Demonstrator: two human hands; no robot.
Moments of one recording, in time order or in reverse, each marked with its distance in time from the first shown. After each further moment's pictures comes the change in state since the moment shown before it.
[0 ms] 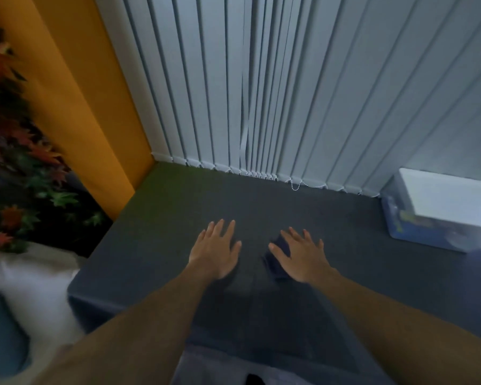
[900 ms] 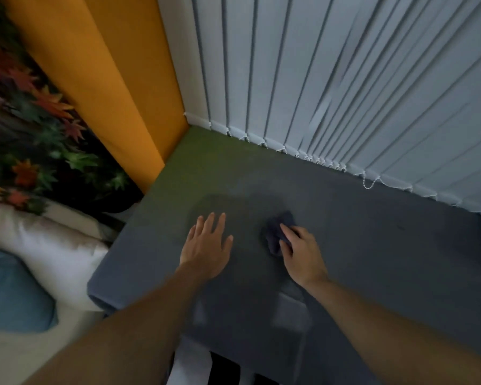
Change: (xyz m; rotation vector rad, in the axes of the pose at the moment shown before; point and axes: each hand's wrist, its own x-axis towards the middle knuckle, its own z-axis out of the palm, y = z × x) left_hand 0.078 -0.163 0.040 -0.128 -0.032 -0.208; right_hand 0.140 -0.090 0.107 0.236 0.173 -0.217
